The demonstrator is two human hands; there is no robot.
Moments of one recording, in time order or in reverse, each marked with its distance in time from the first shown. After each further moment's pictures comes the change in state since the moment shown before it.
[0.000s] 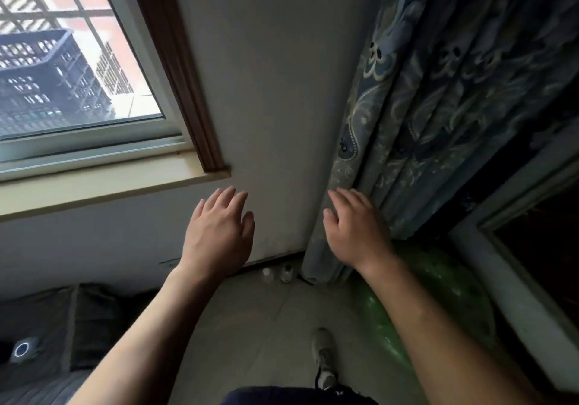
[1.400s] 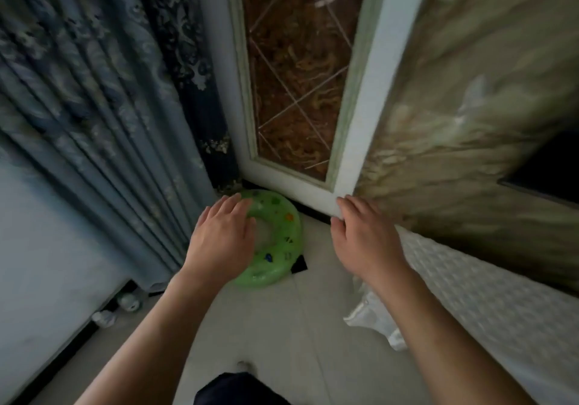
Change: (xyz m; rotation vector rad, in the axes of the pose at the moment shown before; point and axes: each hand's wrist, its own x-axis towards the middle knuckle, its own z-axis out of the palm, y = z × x) left_hand -0.336 0.455 0.055 -0.132 -0.240 0.791; right_hand -0.582 0.285 -0.146 -0.132 0.358 0.720
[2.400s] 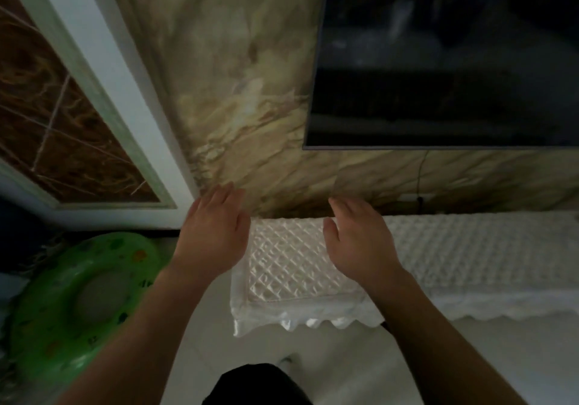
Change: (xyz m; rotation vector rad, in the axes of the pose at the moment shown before) left_hand 0.131 0.431 0.173 -0.127 -0.095 0.562; right_hand -0.080 0.415 -0.100 -0.090 0.084 0.517
